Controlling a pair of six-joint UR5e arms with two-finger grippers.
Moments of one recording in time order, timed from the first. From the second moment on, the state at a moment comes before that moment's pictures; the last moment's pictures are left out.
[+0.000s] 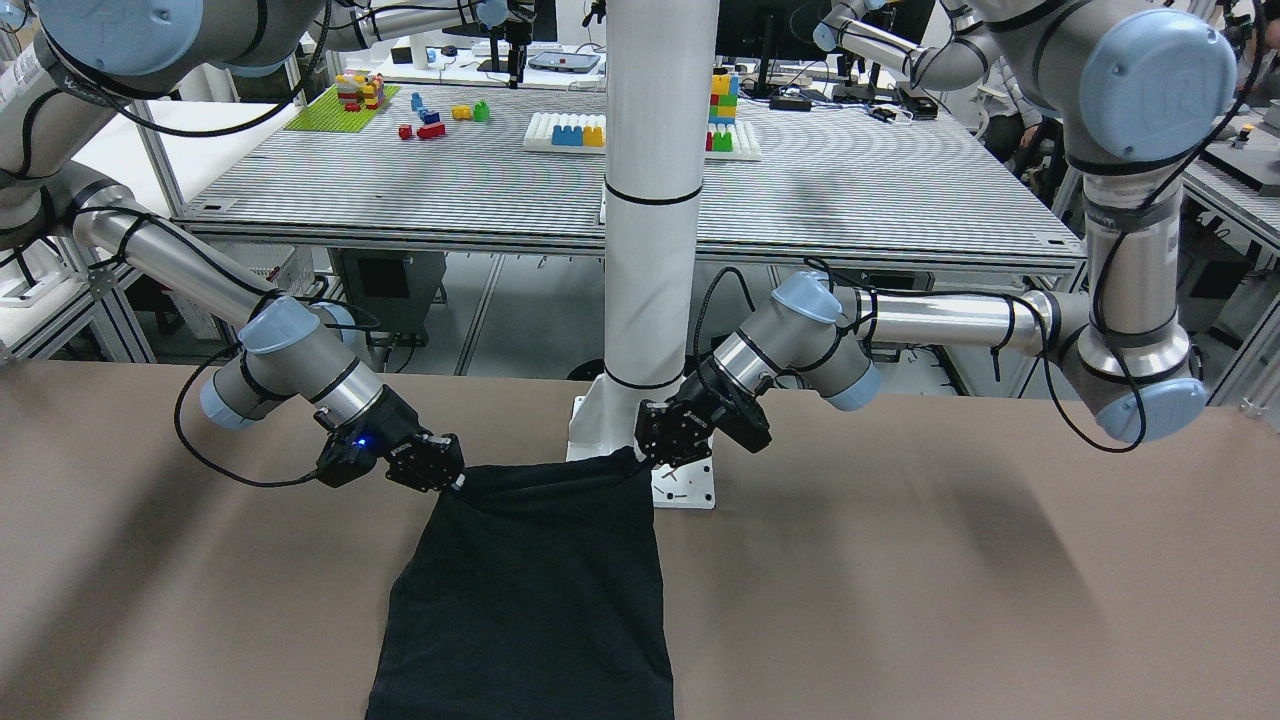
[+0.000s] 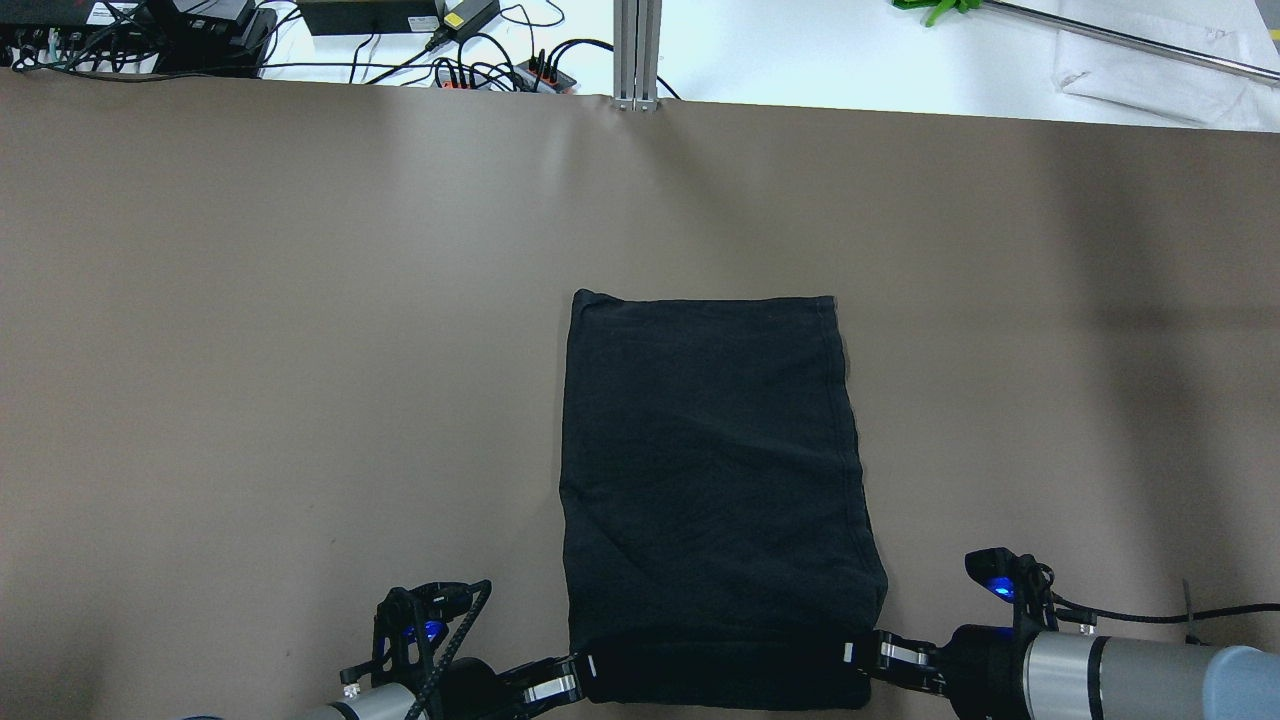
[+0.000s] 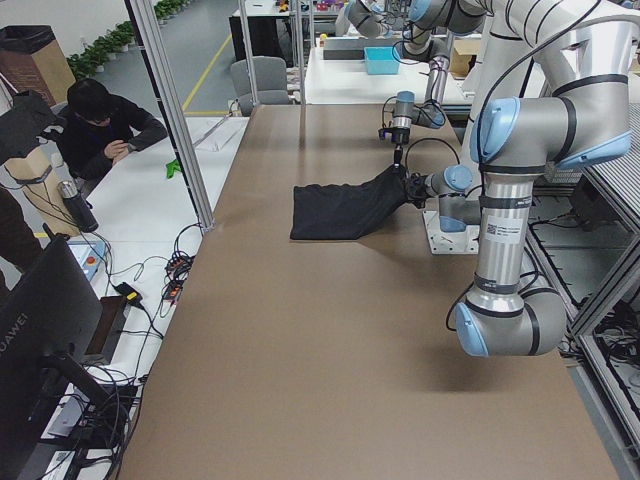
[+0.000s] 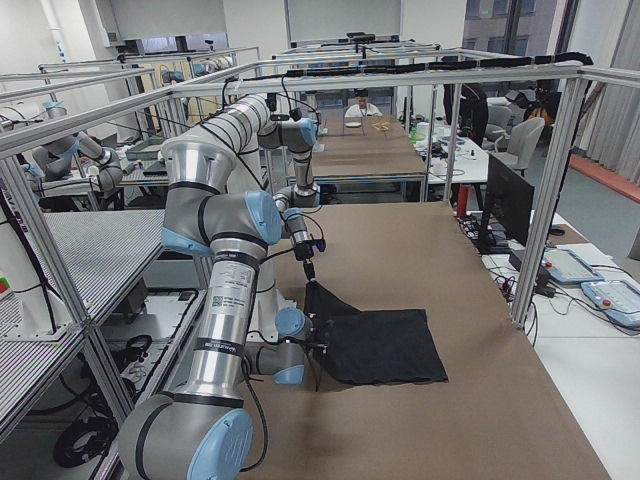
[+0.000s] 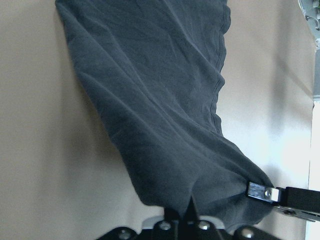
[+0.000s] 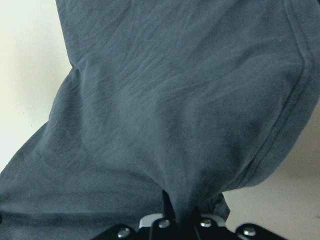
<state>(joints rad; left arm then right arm) -0.05 -1.91 -2.05 -2.32 -1.26 -1.72 0.27 -1.75 2.06 -0.41 1.69 1.74</state>
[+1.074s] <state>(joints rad) -0.44 -2.00 -1.88 -2.32 -1.49 -1.67 0.49 -1.44 1.98 -0.69 1.67 1.73</state>
